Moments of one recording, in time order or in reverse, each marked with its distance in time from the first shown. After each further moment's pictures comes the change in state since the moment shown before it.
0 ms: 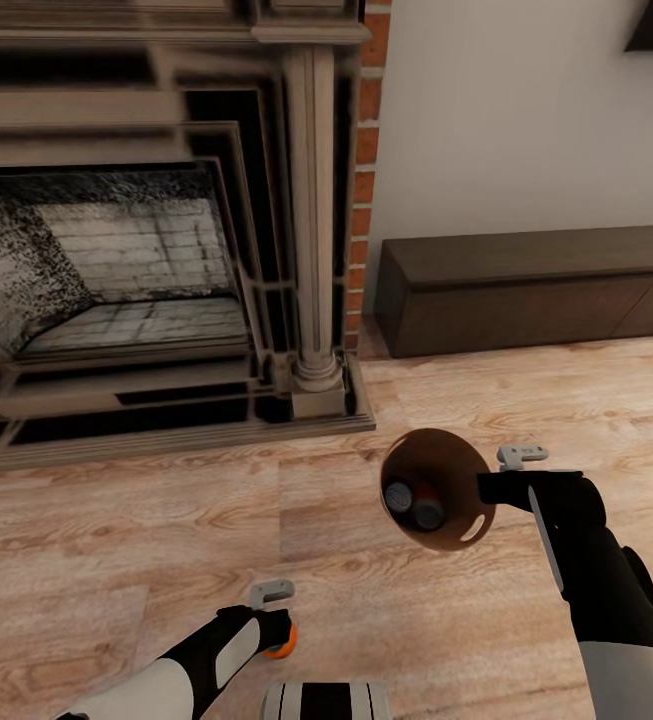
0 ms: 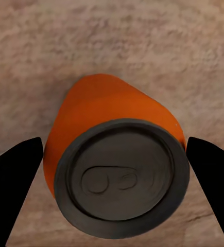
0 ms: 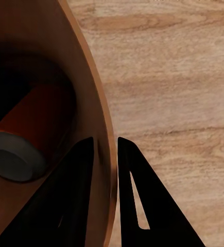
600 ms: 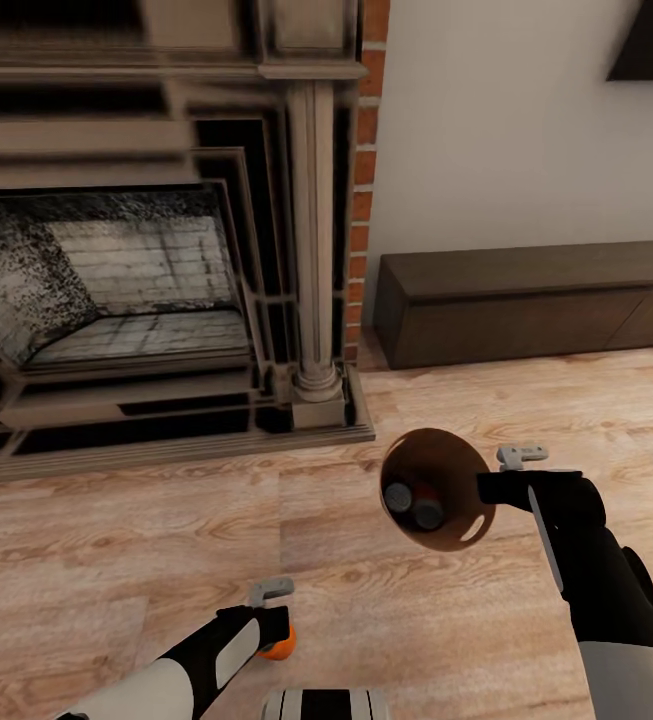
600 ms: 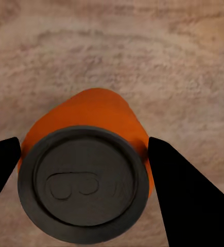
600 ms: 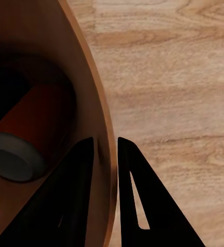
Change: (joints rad) left arm 0.000 0.001 -0.001 0.000 -0.009 -0.032 -0.006; right arm 0.000 0.001 0.001 0.000 0.000 0.000 0.000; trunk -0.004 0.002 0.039
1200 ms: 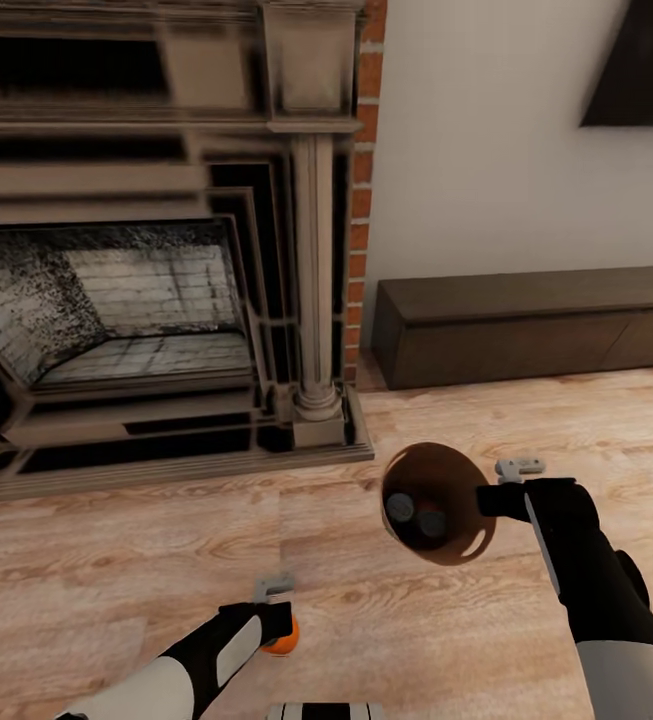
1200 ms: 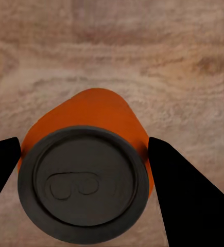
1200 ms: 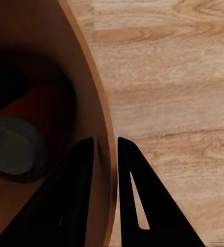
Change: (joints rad) left arm 0.000 0.002 -0.018 -0.025 0.004 0.004 -0.006; right arm 0.000 -0.003 -0.006 0.085 0.001 0.000 0.000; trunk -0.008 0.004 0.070
